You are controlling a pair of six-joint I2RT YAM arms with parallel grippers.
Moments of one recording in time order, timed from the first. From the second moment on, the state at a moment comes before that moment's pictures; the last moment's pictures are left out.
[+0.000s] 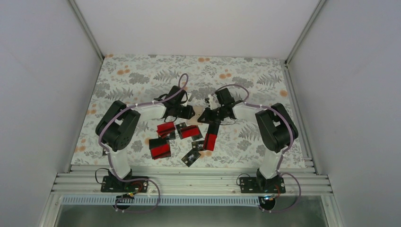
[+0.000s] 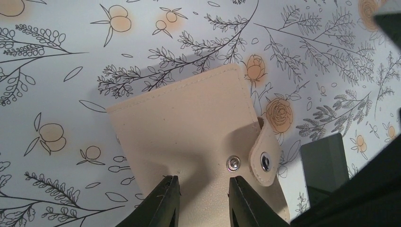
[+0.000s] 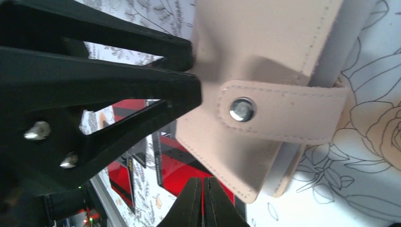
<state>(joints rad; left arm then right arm) -0.58 1.86 1.07 -0.16 0.30 -0.36 0.48 1.83 1.00 -0.21 -0.71 0.50</state>
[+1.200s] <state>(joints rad) -0.58 1.86 1.09 -0.10 0.41 -0.44 0.47 1.88 0.97 -0.20 -0.62 0.49</state>
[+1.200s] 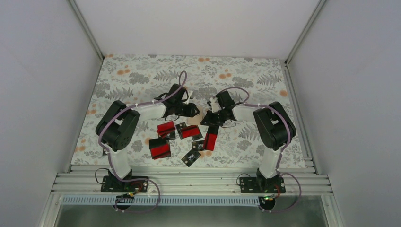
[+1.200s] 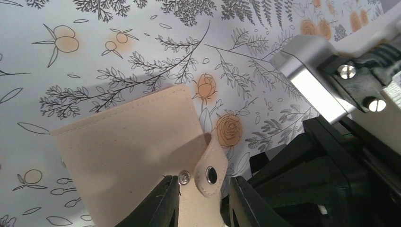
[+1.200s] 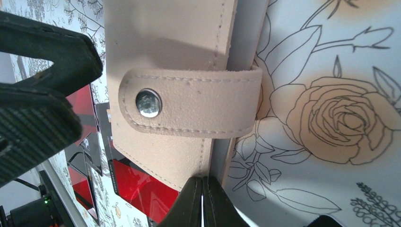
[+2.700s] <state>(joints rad) -0.60 1.92 1.15 -0.18 0.36 -0.45 0.47 1.88 0.97 -0.20 -0.63 0.48</state>
